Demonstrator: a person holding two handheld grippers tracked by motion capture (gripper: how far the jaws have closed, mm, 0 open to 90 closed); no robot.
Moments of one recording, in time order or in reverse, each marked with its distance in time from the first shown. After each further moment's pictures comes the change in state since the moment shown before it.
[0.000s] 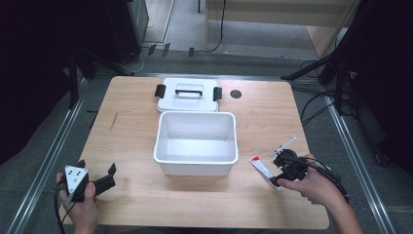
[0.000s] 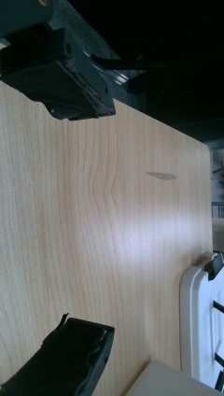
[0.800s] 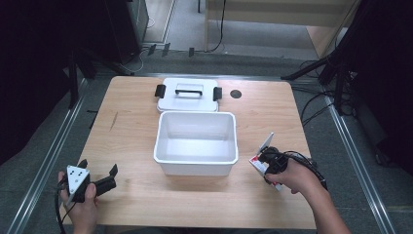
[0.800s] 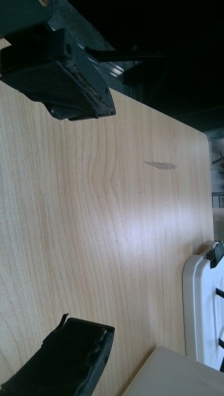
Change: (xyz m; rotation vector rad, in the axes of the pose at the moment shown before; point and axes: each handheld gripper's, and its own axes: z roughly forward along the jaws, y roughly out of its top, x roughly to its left) left arm -0.001 0.000 0.000 0.003 -0.031 0.024; right arm 0.005 0.035 0.036 0.233 0.008 0.046
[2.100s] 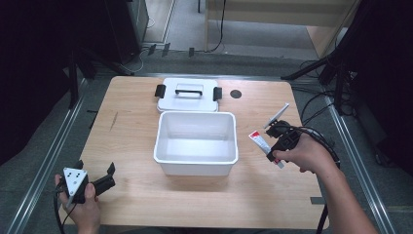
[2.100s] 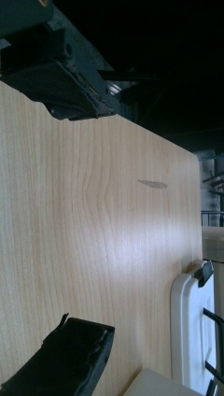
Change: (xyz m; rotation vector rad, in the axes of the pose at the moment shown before) left arm -0.002 -0.002 -0.003 -0.048 0.068 -0.011; right arm -0.022 0.013 -0.094 -0.173 0.083 0.012
